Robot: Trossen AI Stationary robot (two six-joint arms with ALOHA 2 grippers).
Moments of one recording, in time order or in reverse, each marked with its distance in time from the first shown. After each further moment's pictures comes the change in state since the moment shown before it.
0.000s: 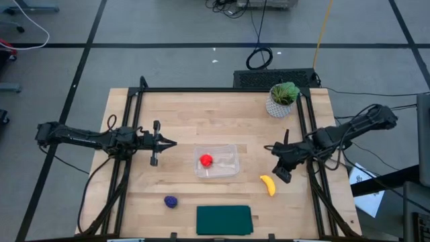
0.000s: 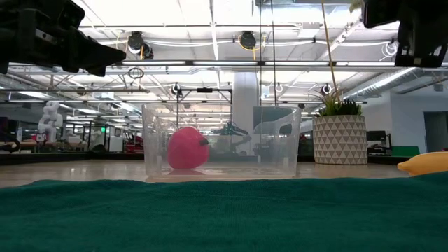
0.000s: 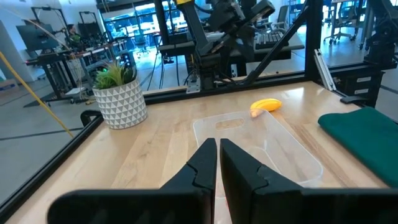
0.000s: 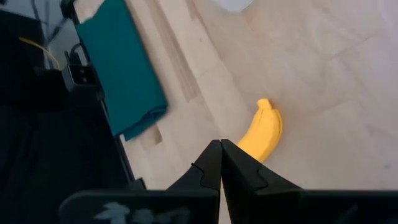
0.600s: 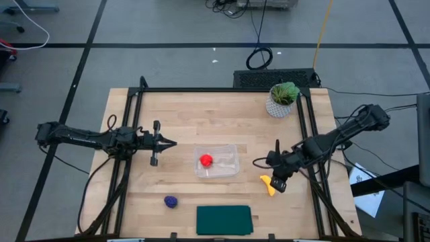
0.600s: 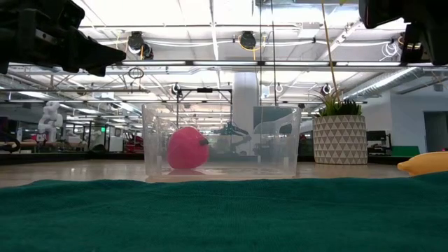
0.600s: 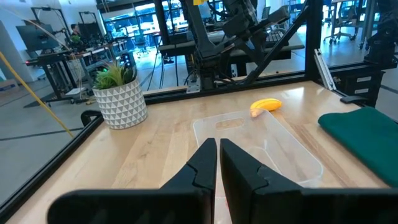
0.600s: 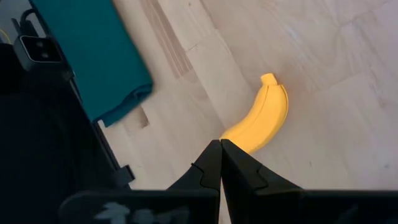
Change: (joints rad) left arm 0.000 0.000 0.000 0.000 0.000 0.002; right arm 0.078 0.202 0.110 -0.073 0.001 0.060
